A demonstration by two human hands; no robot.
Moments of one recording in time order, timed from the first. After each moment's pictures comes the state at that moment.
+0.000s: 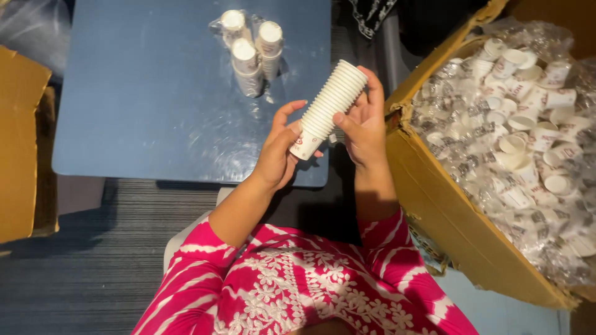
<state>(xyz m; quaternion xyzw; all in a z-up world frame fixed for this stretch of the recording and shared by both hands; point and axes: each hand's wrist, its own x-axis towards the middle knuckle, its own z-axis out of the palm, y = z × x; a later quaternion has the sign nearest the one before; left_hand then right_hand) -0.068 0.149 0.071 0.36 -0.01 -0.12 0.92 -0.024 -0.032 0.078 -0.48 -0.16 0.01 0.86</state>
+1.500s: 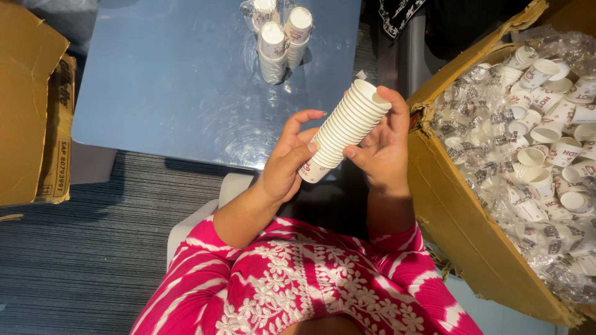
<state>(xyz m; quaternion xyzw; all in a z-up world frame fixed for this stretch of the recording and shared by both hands) -0.114 0.160 0.095 0.35 -0.08 -0.13 0.92 -0.077 -0.031 0.112 -0.52 -0.25 0.02 0.82</state>
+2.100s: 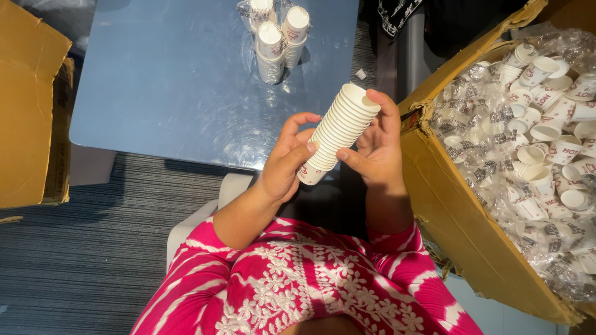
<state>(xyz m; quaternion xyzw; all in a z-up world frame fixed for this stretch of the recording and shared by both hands) -0.112 0.158 0.088 0.35 -0.06 -0.13 0.93 -0.073 -0.034 0.102 -0.53 -0.28 0.04 0.80</state>
